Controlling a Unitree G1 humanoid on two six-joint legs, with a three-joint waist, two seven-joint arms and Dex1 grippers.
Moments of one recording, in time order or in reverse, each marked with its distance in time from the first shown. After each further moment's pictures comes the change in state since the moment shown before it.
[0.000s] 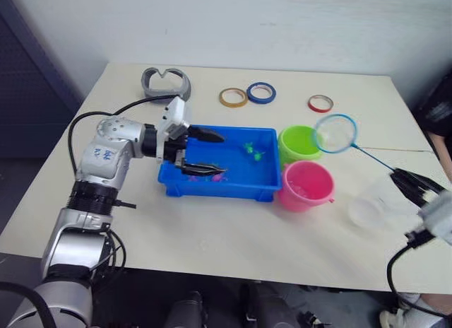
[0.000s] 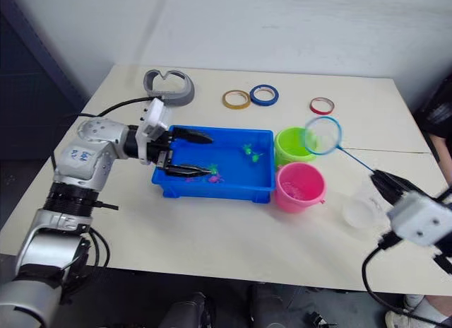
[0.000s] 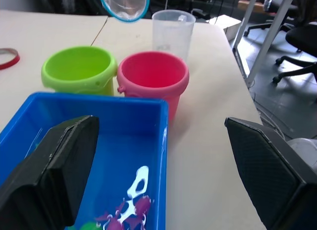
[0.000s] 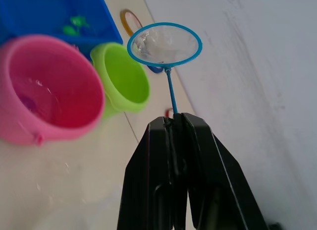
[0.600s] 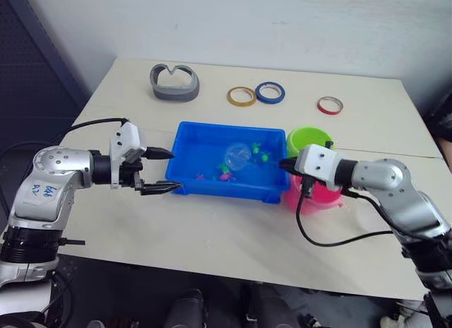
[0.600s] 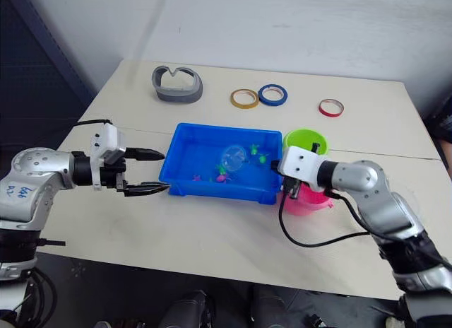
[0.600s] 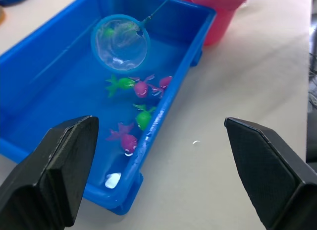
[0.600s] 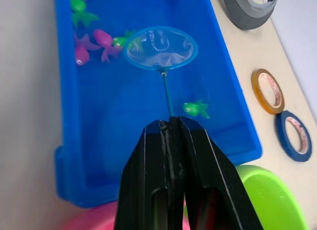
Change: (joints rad) left arm 0.338 0.222 0.199 -0.371 -0.037 0.218 0.196; right arm -0.859 0.070 0.827 0.444 -0.213 0.200 0.213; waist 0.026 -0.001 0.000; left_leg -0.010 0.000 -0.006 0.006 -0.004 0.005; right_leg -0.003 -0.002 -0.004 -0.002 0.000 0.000
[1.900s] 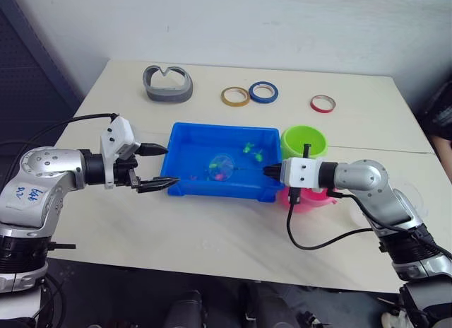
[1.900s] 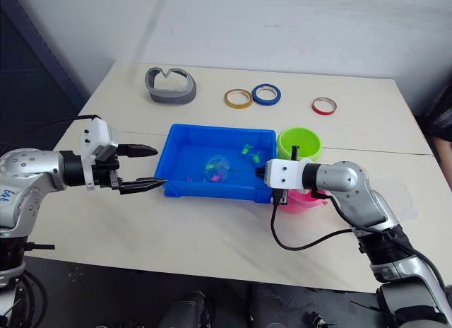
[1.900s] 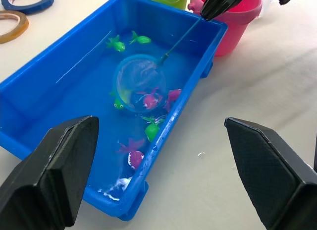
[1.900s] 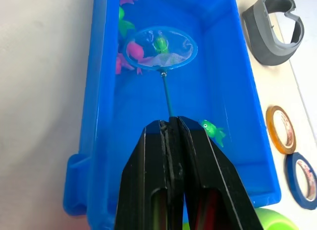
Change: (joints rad) left arm 0.038 0.041 0.045 -0.099 -0.055 0.086 0.085; right arm -0.027 0.129 0.013 0.123 -0.135 -0.270 0.102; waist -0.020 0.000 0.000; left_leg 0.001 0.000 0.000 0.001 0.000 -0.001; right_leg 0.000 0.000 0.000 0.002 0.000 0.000
